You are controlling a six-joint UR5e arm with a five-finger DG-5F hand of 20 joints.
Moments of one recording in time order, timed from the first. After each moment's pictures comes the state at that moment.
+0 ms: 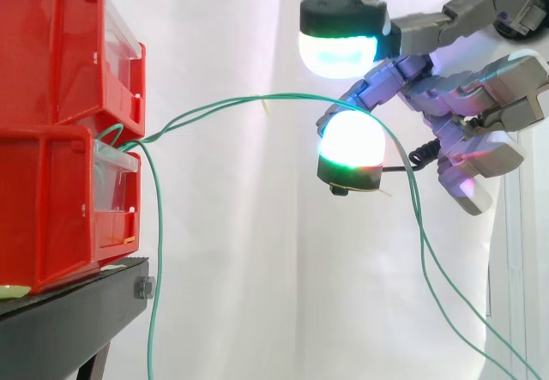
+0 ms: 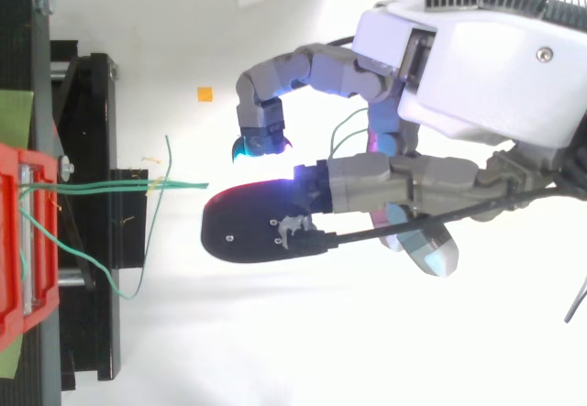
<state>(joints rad) 0.20 -2.27 -0.77 -3.65 -1.05 -0.37</state>
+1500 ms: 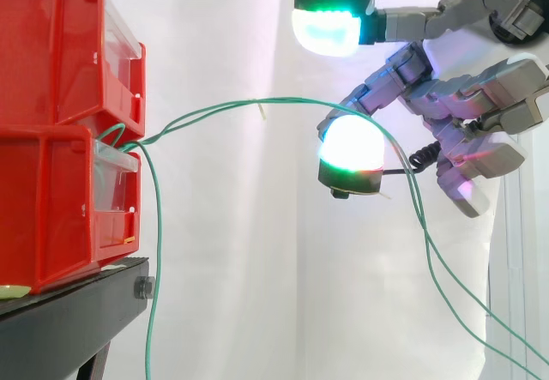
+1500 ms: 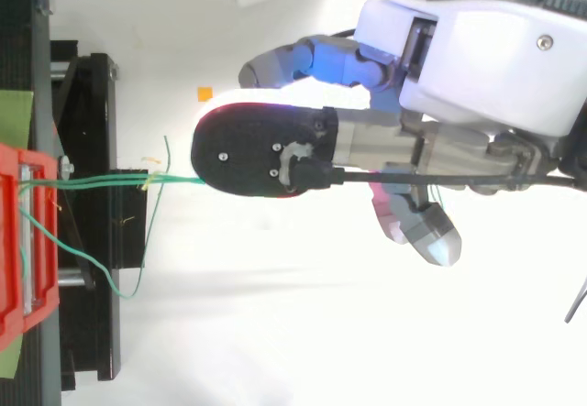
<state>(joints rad) 0.20 -2.27 -0.78 -3.65 -1.05 -0.37</state>
